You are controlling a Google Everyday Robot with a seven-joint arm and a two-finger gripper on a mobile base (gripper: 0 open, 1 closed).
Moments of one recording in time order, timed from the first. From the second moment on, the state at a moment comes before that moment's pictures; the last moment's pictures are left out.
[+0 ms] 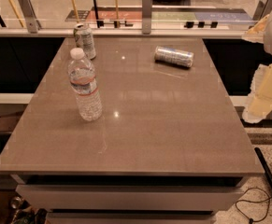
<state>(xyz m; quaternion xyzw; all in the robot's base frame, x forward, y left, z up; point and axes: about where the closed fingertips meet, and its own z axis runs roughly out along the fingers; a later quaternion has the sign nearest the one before) 0.438 -0.211 0.995 -0.60 0.77 -0.06 0.19</state>
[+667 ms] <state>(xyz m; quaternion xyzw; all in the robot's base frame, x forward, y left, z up) 0.472 -0.205 1.001 -0.59 0.78 -0.05 0.20</state>
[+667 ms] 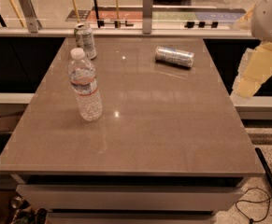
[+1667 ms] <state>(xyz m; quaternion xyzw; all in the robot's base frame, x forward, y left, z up) 0.577 -0.214 1.004 -0.53 0.82 -0.06 0.18</state>
